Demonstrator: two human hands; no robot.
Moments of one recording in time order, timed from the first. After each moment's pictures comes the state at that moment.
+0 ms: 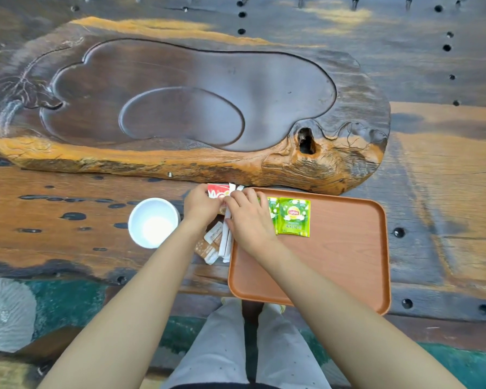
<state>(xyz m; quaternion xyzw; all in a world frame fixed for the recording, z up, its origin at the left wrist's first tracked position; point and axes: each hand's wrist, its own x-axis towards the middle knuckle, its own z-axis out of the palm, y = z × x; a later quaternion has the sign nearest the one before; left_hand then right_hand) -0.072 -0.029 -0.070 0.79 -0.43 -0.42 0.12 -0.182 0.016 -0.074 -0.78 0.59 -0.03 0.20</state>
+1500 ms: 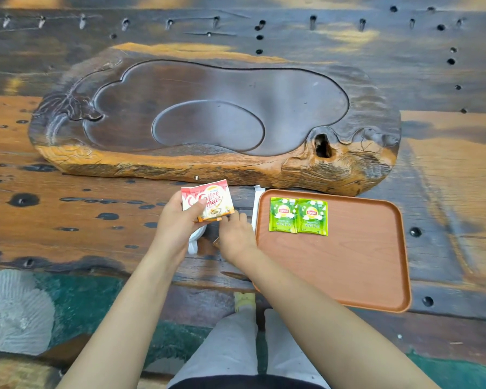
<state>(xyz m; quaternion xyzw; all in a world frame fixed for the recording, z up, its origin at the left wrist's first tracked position) -0.010 0.022 0.014 0.69 -0.30 -0.55 0.36 -0.105 0.036 -0.067 -0.71 0.62 0.05 0.33</state>
